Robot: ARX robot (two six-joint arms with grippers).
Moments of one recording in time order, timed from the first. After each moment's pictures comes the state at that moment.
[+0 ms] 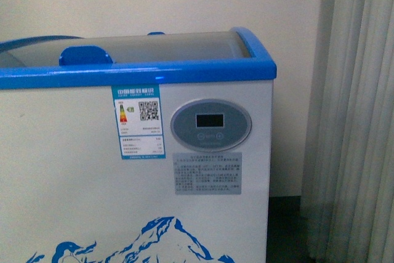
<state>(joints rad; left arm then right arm) 0.00 0.00 0.01 0.00 0.00 0.00 0.20 0.50 0.76 -0.18 0.44 0.03</state>
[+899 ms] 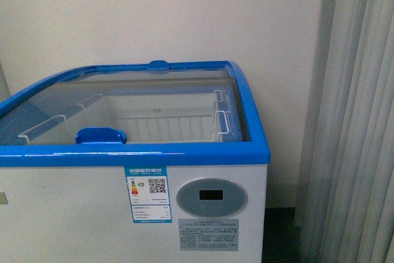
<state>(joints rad) 0.00 0.48 0.09 0.20 0.16 -0.18 0.20 0.50 0.76 -0.18 0.44 0.03</state>
